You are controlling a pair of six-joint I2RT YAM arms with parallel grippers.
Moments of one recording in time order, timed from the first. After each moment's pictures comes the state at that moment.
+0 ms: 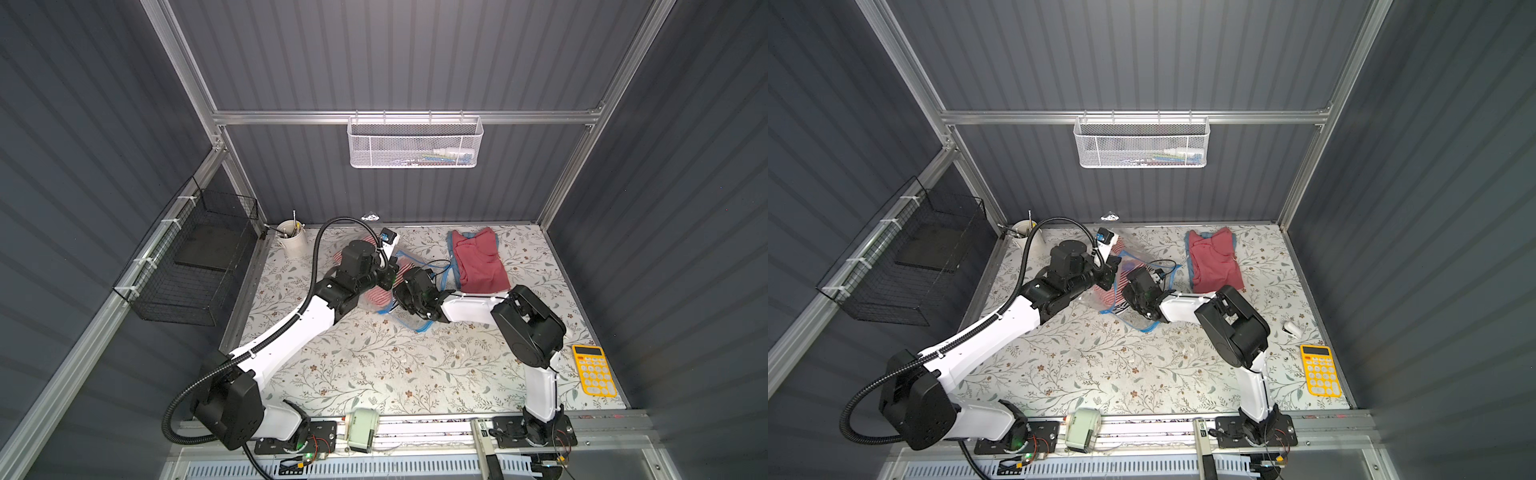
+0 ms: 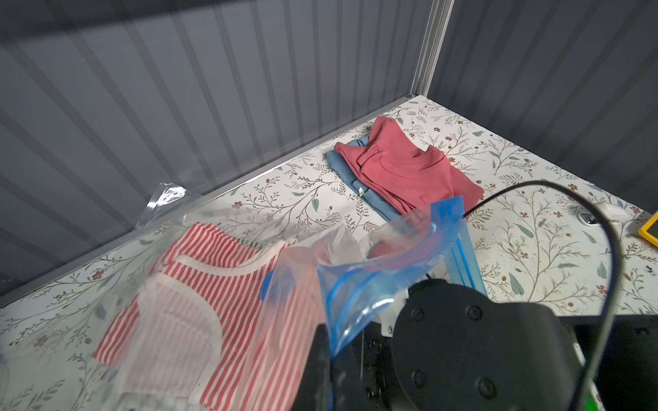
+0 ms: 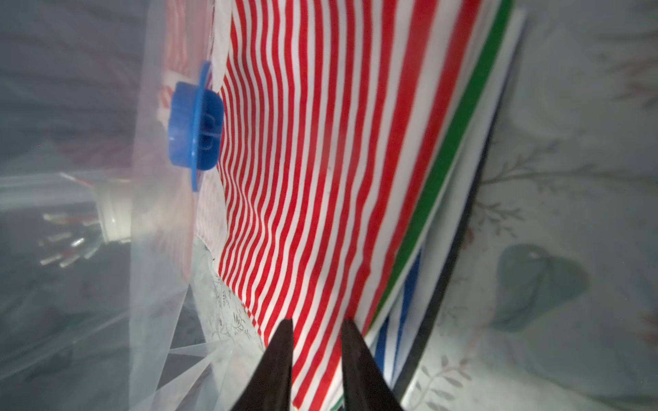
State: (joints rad) left arm -0.63 1.40 1.14 -0.14 0.05 0.05; right arm 0.74 2.01 1.18 0.16 0.05 1.40
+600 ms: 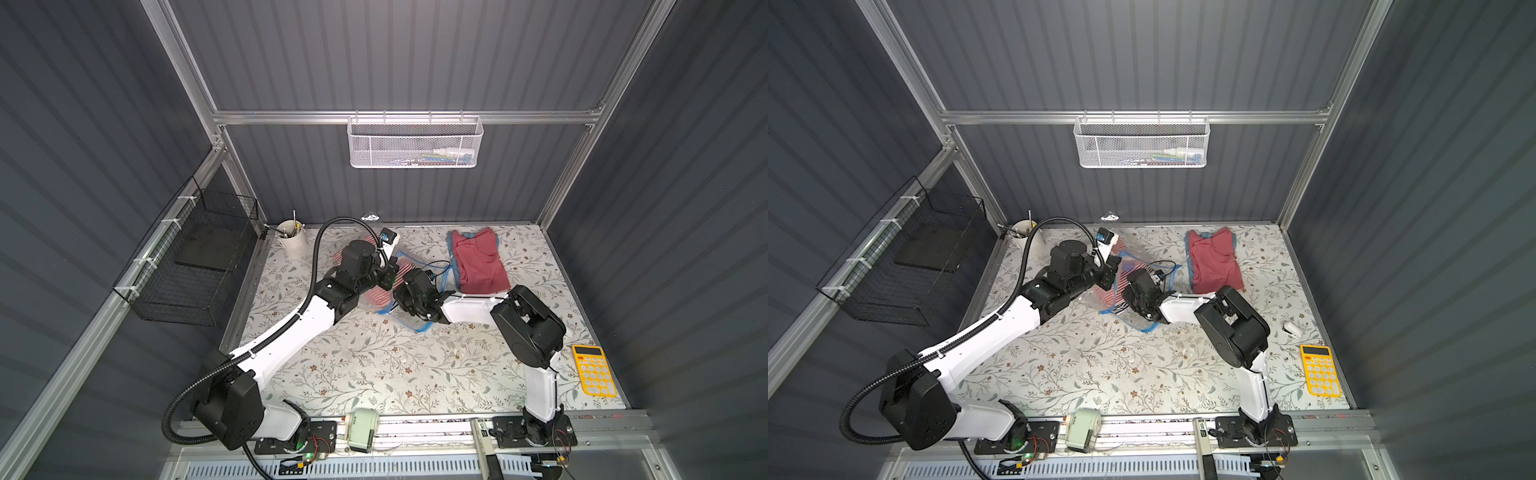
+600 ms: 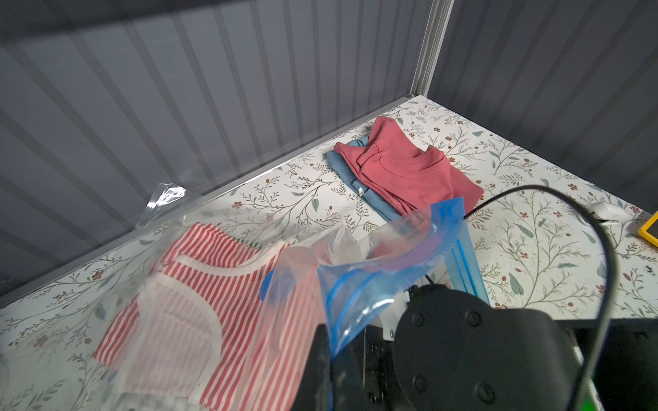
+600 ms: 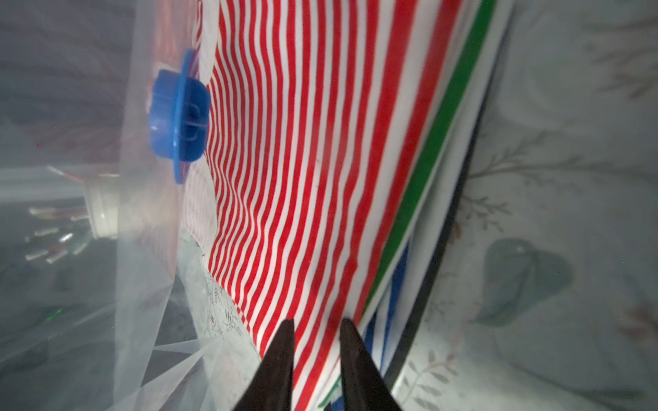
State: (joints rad) left arm -0.63 1.40 1.14 -0.14 0.05 0.05; right arm 0.74 2.01 1.16 0.16 0.05 1.39
